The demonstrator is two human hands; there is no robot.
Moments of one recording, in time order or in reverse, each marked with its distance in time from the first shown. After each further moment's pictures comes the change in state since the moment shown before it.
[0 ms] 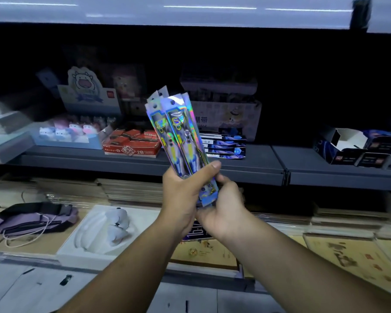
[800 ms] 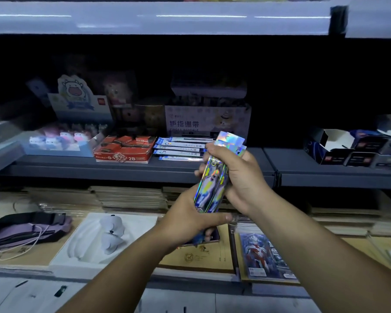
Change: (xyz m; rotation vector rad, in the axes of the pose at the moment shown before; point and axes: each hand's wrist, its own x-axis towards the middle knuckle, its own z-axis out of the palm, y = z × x) left_hand -0.007 -0.013 -0.022 0.569 -0.486 -0.245; right_hand -0.008 -0.060 0.004 -0.514 -0.351 -0.522
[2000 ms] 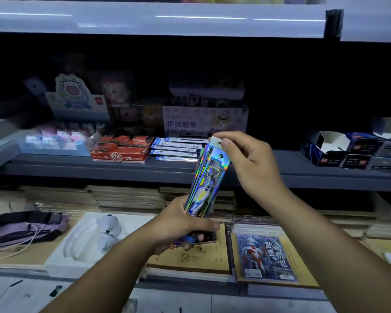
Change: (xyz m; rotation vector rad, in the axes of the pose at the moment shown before) left_hand 0.000 -0.007 -0.012 -0.023 -0.048 -0.242; right_hand 0.007 -0.023 -0.037 -0.839 -0.021 -0.552
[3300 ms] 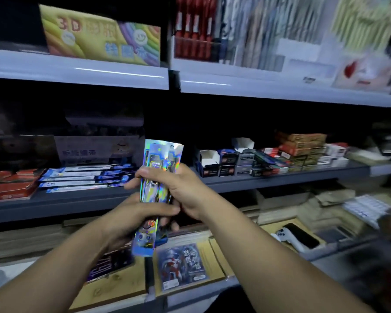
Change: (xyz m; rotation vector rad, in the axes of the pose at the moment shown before) left_hand 0.011 0.088 0.110 -0.168 -0.288 0.180; right_hand -0.031 -0.048 -0.093 0.509 -0.255 0.461
